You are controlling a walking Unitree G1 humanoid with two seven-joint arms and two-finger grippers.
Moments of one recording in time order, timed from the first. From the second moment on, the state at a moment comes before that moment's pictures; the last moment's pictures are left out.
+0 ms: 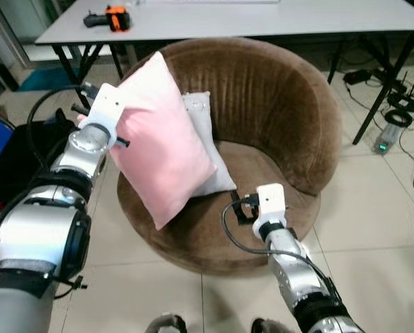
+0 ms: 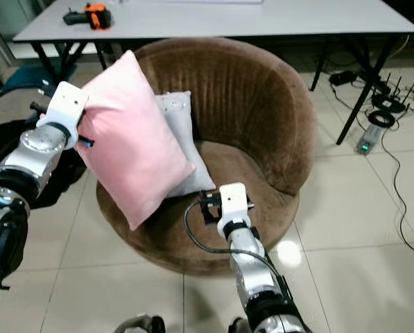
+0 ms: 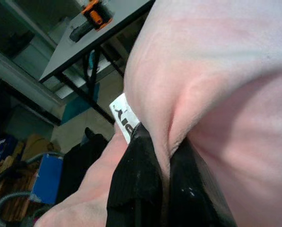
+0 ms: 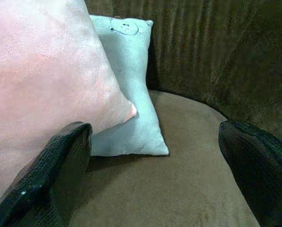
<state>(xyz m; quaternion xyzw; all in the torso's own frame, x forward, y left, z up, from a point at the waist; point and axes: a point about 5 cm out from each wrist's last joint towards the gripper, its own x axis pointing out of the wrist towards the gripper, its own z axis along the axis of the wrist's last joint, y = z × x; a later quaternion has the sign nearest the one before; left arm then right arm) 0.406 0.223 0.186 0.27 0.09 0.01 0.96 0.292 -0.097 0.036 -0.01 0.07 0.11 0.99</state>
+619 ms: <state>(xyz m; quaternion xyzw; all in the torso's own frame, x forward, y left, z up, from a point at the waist) 0.411 0.203 0.192 0.28 0.06 -0.01 0.96 0.285 -0.097 0.032 -0.01 0.08 0.11 0.99</state>
